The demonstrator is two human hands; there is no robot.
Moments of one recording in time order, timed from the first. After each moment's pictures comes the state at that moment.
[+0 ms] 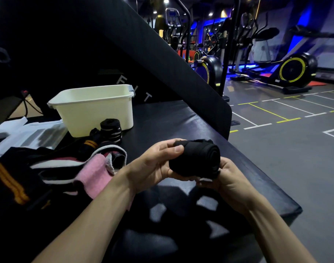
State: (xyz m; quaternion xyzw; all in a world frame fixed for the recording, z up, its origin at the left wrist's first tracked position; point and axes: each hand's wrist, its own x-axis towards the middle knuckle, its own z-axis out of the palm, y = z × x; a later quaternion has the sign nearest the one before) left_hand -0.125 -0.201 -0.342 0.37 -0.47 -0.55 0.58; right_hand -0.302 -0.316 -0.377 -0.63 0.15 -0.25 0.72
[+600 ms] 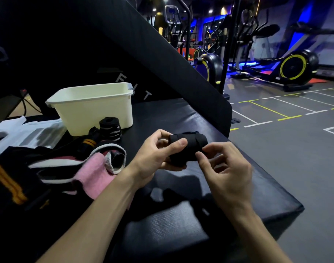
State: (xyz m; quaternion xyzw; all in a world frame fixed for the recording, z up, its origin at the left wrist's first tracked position) left_hand -0.123 -0.212 -0.347 0.54 -0.39 -0.36 0.66; right_hand -0.293 -0.288 -0.373 -0.76 0.24 -0.56 0.25
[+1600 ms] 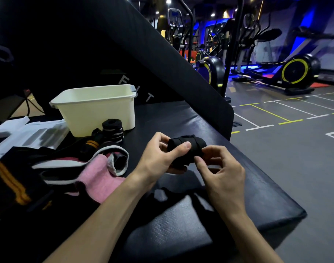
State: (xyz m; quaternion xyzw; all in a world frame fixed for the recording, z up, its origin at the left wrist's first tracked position) left_hand -0.129 -0.219 -0.353 0.59 -0.35 -0.29 0.66; right_hand -0.275 -0.291 -0.384 -0.72 0.27 -0.55 0.33
